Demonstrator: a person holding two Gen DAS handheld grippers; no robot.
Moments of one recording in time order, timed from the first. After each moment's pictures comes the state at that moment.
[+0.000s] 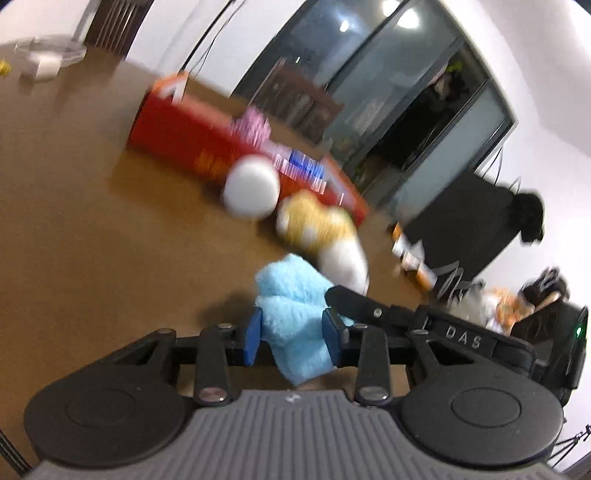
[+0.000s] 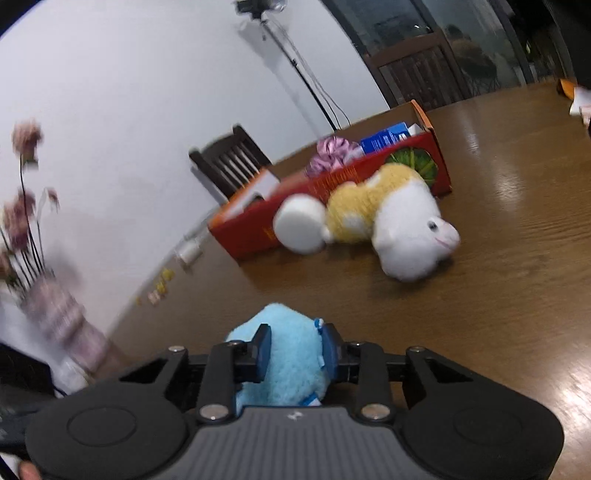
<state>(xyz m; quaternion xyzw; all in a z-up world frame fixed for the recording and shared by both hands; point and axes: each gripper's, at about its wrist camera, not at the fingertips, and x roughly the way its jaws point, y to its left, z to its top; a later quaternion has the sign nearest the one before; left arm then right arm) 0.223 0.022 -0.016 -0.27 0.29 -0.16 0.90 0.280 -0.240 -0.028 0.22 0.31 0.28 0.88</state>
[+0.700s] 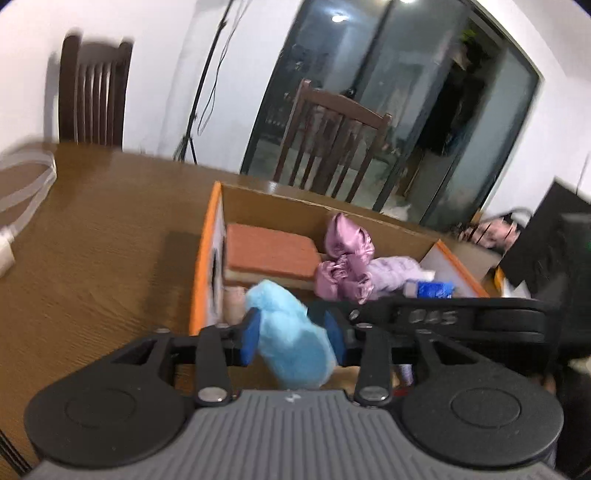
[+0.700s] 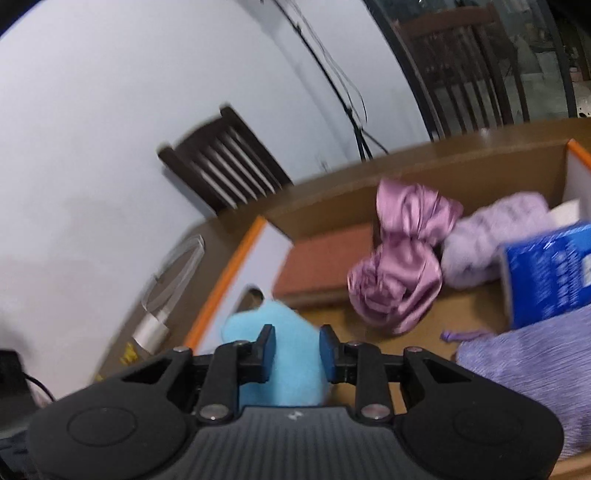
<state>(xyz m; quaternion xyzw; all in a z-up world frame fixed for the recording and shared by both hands) 0.452 0.105 0.019 -0.12 0.30 -0.10 0.94 0.545 -0.099 0.006 0.17 0.38 0.28 0.87</state>
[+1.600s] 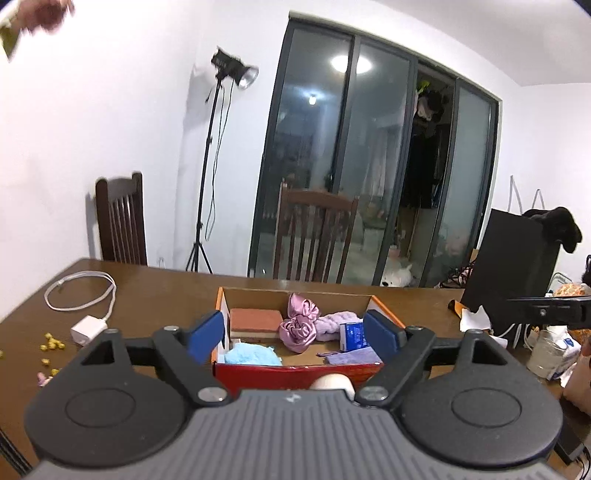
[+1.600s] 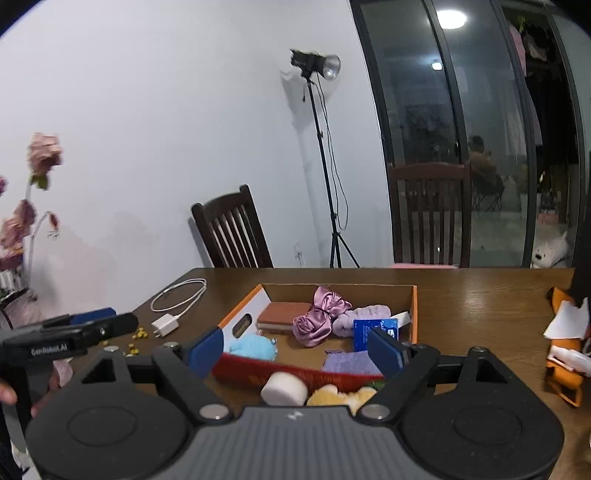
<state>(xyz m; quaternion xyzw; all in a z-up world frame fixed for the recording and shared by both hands) 0.242 0.064 0.134 -0.06 0.15 -0.07 0.98 0.298 -0.249 0.153 0.05 0.21 0.24 0.95</state>
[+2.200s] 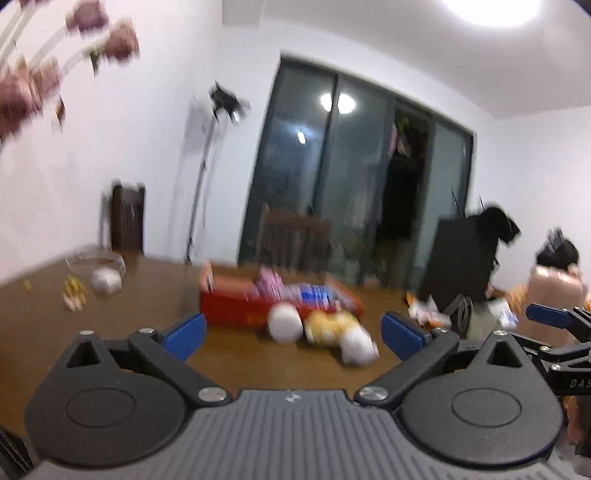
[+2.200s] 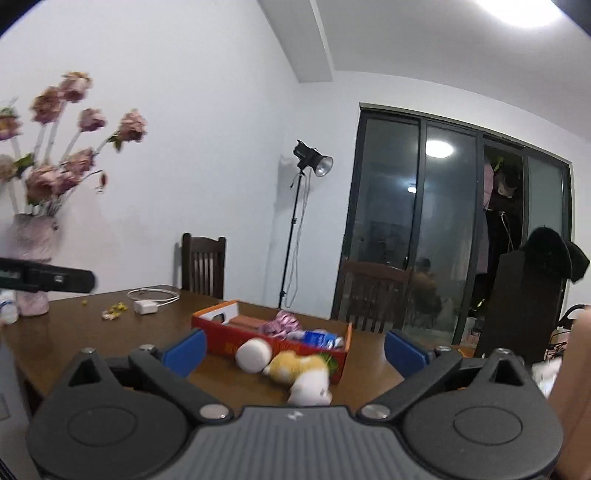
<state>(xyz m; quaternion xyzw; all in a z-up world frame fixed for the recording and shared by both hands) 0.049 0.036 0.054 -0.08 0.10 -0.10 0.99 0.043 -0.255 0.062 -0.07 0.03 0.15 0.99</state>
